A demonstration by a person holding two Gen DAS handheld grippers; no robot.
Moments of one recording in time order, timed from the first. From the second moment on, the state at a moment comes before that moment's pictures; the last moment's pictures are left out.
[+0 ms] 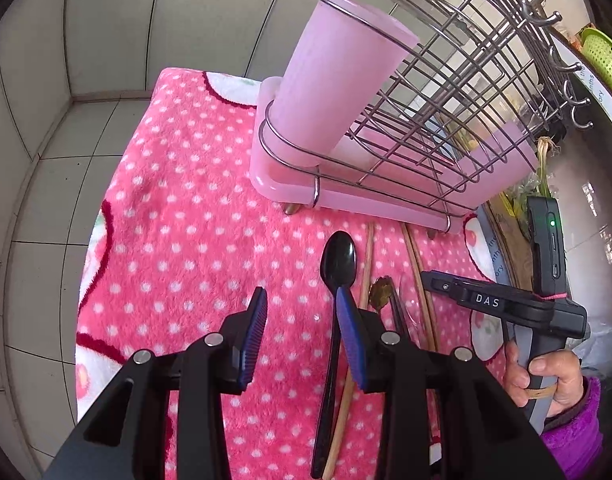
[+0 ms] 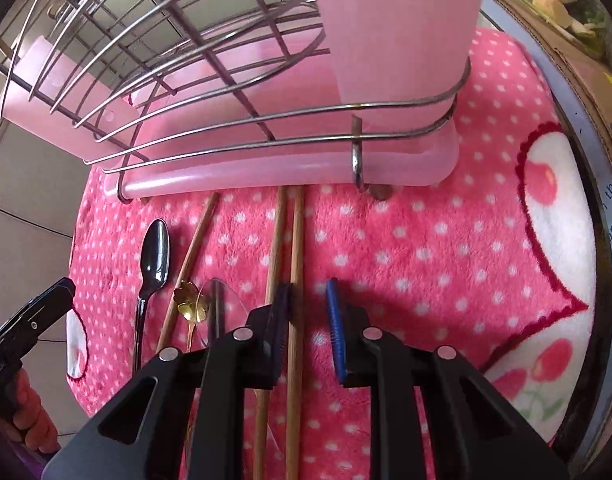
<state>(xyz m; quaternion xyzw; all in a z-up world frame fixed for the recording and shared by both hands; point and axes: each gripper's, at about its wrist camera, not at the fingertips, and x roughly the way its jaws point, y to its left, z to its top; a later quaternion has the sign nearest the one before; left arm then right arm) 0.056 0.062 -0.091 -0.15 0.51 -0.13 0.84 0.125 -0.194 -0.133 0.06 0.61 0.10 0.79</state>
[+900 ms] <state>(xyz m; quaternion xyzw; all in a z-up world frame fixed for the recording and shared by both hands) 0.109 -0.018 -0.136 -0.04 0.61 -0.12 0.78 0.066 -0.235 -0.136 0.11 0.61 0.12 0.78</state>
